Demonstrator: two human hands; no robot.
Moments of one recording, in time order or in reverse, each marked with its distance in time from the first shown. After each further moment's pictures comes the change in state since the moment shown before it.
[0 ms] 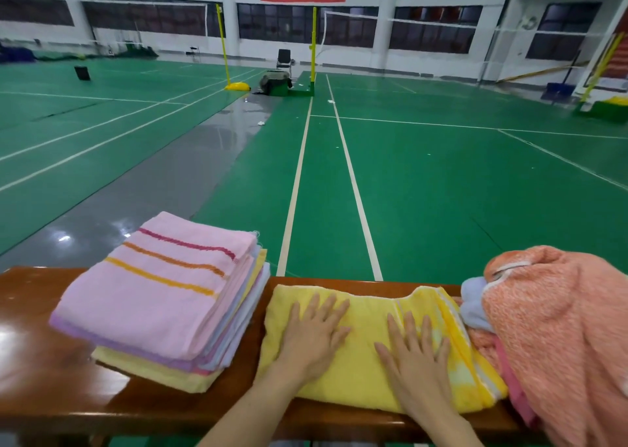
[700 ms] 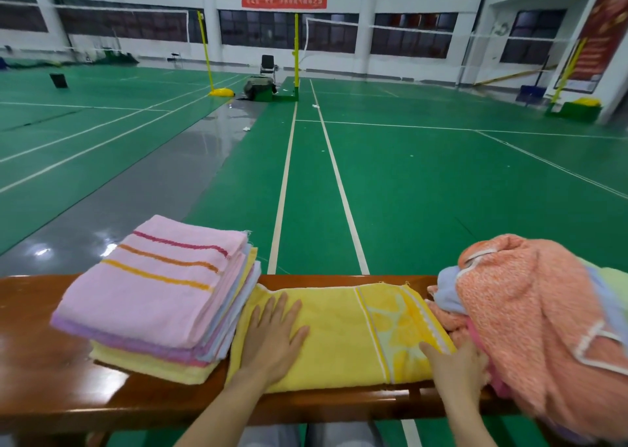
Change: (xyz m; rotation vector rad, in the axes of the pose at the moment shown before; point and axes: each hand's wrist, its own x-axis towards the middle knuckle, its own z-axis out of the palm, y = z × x) left_hand -0.029 -0.034 0.009 -0.011 0.010 -0.187; right_hand -0.037 0.031 -0.043 0.716 0.246 0.780
